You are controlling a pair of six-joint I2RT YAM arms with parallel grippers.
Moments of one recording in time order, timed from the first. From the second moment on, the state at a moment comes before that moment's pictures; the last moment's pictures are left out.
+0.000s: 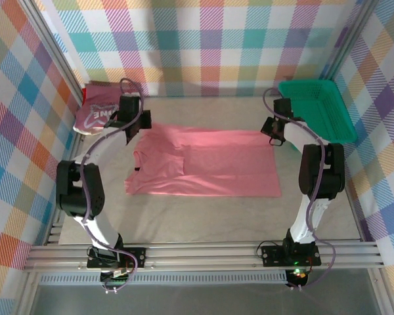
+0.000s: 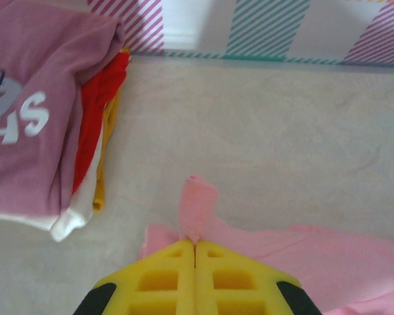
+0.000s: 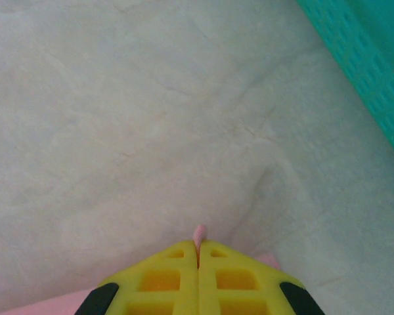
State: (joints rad) left arm -0.16 1.71 1.32 -0.27 -0.12 -0.17; right arm 0.07 1.91 1.37 -0.42 0.07 0.50
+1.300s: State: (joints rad) left arm -0.18 1.40 0.90 -0.34 -0.20 -0.25; right arm 0.07 1.70 1.03 -0.42 0.03 0.58
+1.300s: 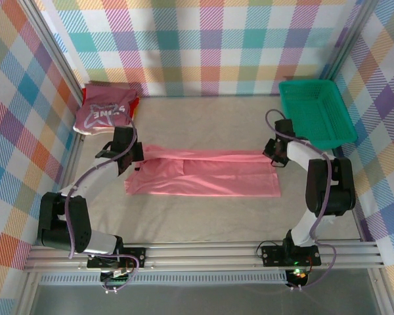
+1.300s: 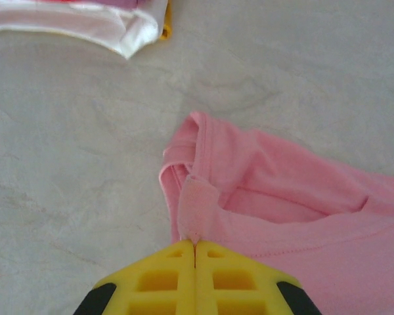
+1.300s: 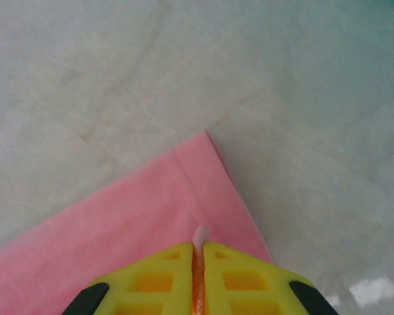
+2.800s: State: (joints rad) left arm -0.32 1.80 1.11 -0.45 0.04 -0.25; right arm 0.22 1.58 1.00 -0.48 -0.08 0.52
